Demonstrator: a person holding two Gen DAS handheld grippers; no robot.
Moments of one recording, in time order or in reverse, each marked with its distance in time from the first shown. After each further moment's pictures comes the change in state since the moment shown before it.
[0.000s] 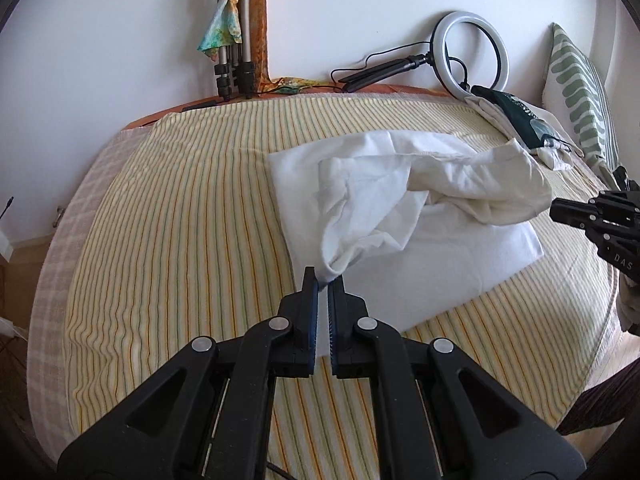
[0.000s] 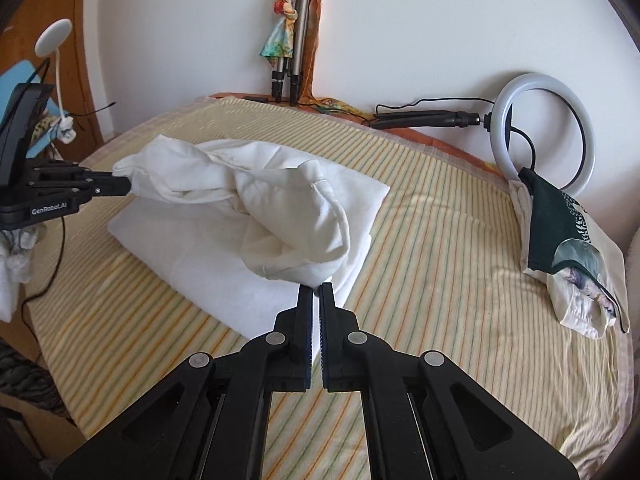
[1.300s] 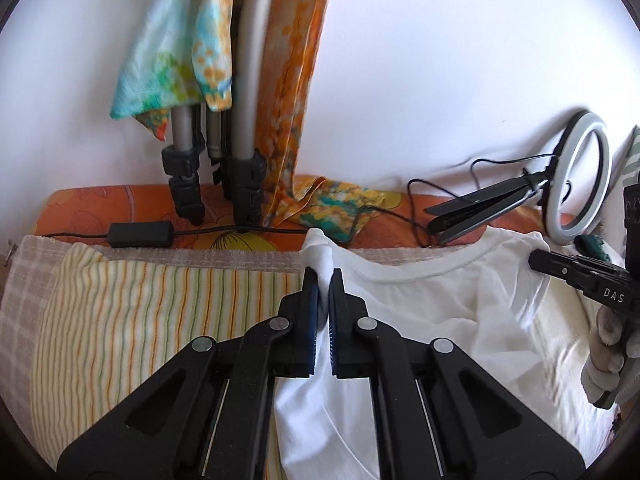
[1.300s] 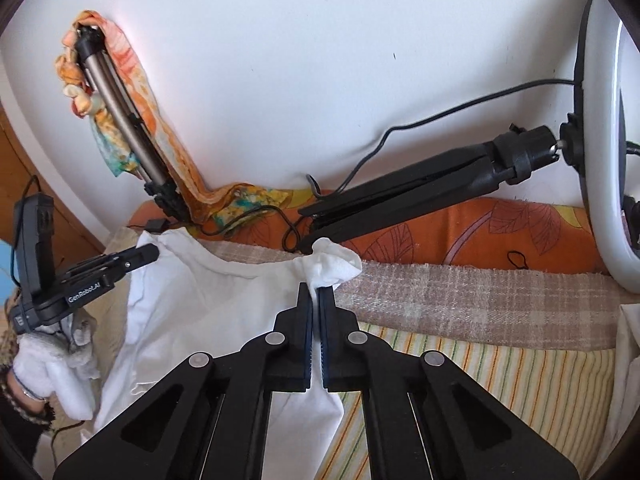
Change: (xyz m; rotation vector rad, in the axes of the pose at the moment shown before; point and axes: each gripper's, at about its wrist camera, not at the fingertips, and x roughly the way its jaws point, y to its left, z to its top) left arm 0.217 0.073 0.245 -0.175 -0.036 -0.044; right arm 0.221 -0.163 0.192 0.350 0.011 0.235
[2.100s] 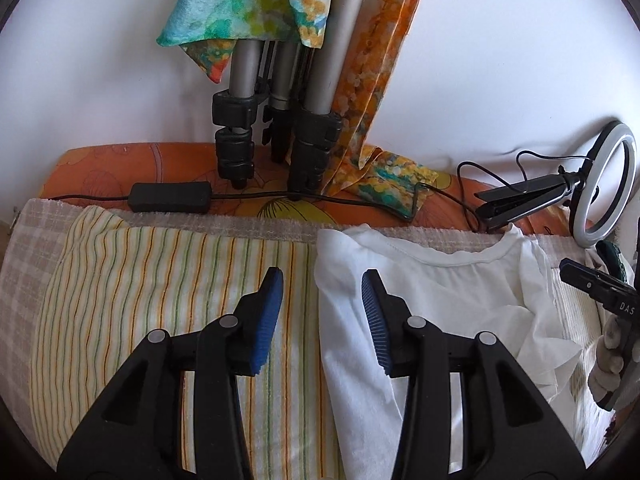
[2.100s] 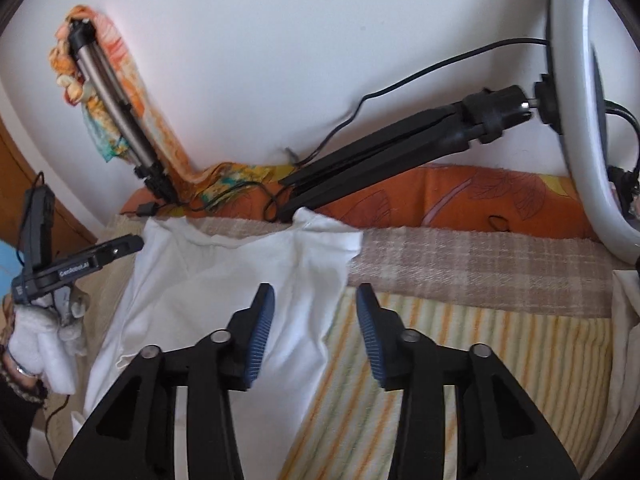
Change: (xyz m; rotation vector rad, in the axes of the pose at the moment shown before) left arm 0.026 0.052 -0.011 -0.082 0.097 0.043; right arm 0.014 -0.035 -0.016 0.068 0.051 -0.057
